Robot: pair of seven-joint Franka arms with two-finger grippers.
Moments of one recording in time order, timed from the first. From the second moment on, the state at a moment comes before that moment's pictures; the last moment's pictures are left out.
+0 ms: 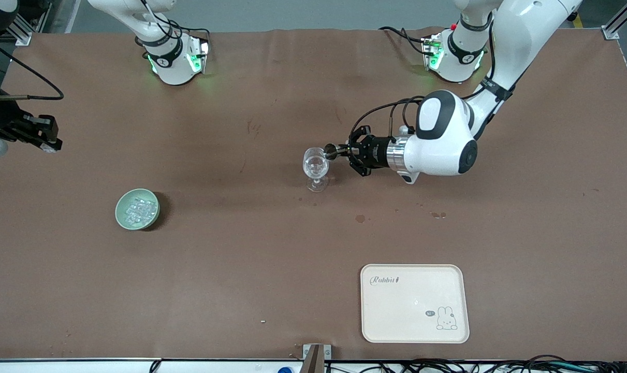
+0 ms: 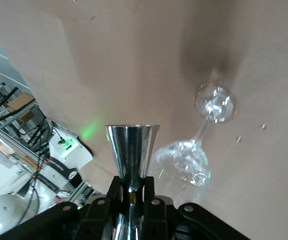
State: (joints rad) left arm 0.19 0.46 -0.79 -1.96 -0.75 2.20 -1.81; right arm -0.02 0.00 0.03 -1.58 -0.02 1.56 -0.01
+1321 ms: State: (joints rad) left arm 0.39 0.92 -0.69 -1.37 -1.05 2.10 -1.06; right arm 0.57 0.25 0.04 -1.58 -0.01 1.83 0.62
